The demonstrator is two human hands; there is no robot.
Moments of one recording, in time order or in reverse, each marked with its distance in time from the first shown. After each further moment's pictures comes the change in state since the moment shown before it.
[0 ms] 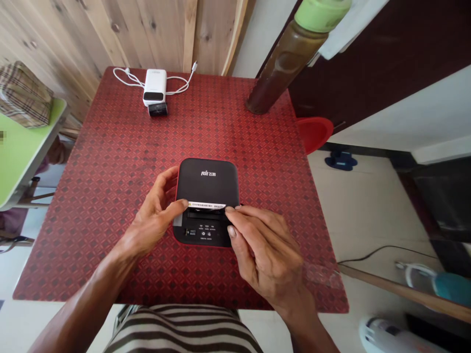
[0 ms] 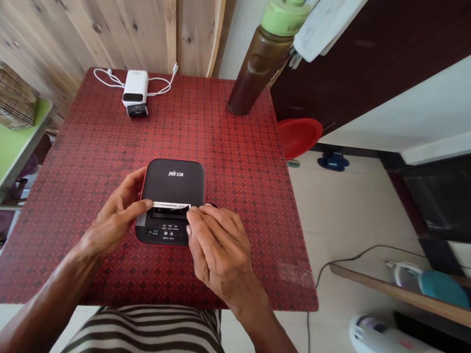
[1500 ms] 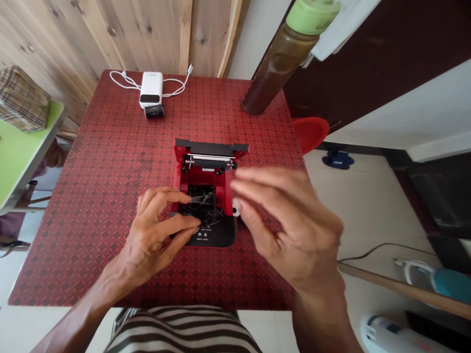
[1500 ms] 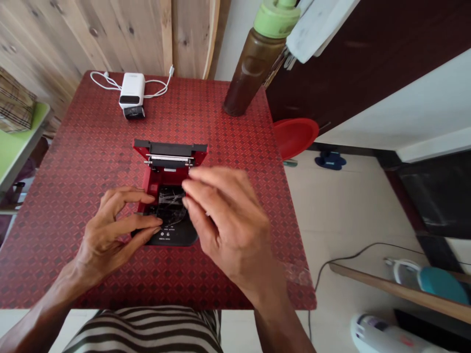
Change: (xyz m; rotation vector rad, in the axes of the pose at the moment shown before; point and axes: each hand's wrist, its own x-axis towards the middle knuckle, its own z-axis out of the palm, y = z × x) left_hand -0.029 0.015 0.000 0.970 -0.048 0.821; right_hand 0.051 0.019 -0.022 0.114 0.039 0.022
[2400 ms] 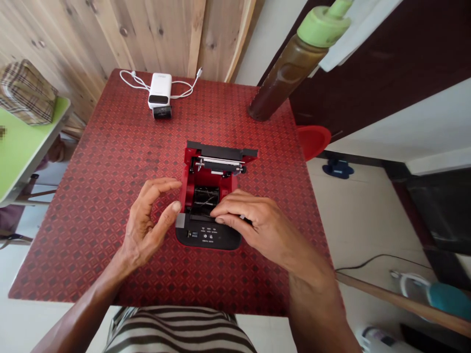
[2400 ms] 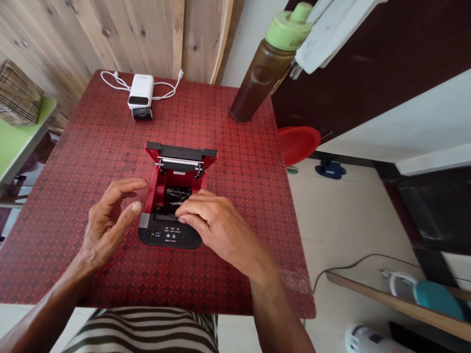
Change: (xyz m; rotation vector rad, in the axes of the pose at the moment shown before) left_hand -0.008 -0.016 0.003 -0.332 0.179 -0.493; right_hand 0.008 0.019 0.019 0.455 -0.565 0.206
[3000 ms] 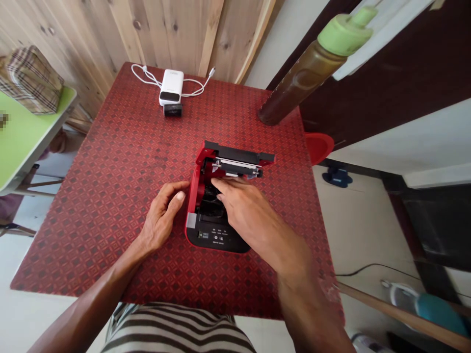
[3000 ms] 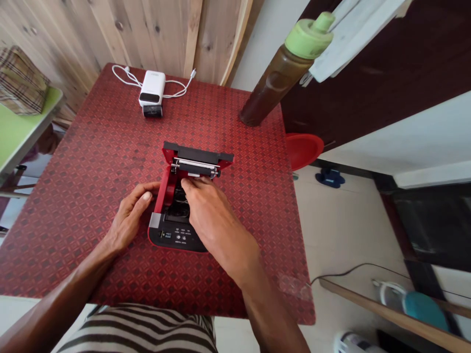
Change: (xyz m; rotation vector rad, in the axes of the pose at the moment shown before) left_hand -0.003 -0.042 0.019 -0.264 -0.061 -0.317; right_hand 0.037 -0.013 0.026 -0.363 0.004 0.170
